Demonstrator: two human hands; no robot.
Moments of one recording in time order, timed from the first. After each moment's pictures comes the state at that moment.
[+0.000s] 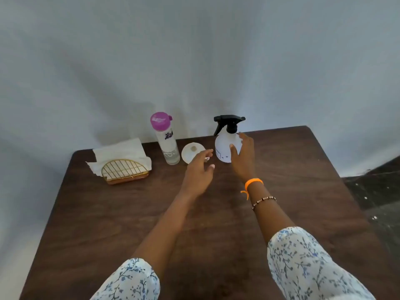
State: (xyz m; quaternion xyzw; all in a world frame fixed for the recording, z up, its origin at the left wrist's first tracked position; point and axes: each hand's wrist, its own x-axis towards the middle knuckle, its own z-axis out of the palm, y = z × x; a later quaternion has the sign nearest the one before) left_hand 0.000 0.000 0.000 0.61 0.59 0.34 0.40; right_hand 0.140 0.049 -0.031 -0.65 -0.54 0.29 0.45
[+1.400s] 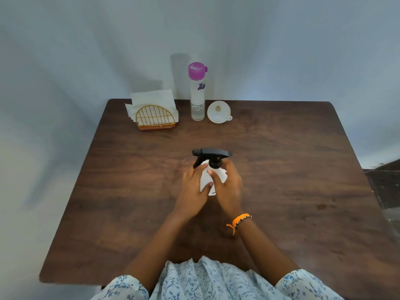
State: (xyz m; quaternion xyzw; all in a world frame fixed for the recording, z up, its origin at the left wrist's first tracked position) left_hand -0.061 -0.190 -0.031 0.63 0.65 0.29 0.31; right_hand 0.047 -0.169 -0.039 -0.59 -0.55 0.39 0.44
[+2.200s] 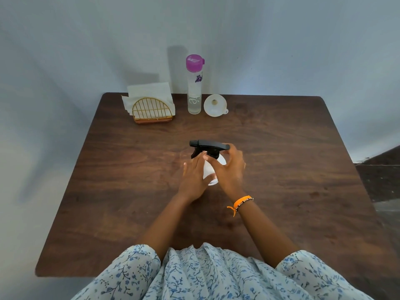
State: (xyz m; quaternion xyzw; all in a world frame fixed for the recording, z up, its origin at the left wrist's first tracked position) left_hand -0.061 -0.174 -0.060 0.67 0.63 0.22 0.33; right_hand 0.047 -0.166 -0.009 -0.65 -0.52 0.35 0.42
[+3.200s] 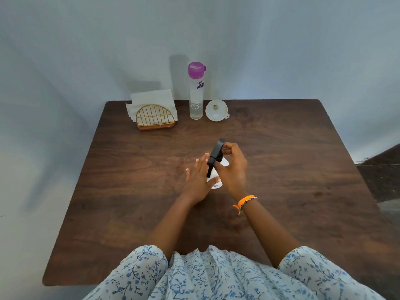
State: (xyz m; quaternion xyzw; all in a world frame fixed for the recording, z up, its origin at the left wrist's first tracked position) left_hand -0.067 -0.171 -0.057 0.67 0.62 0.17 0.36; right_hand 0.041 -0.160 -0.008 -0.60 -0.54 0.35 0.47
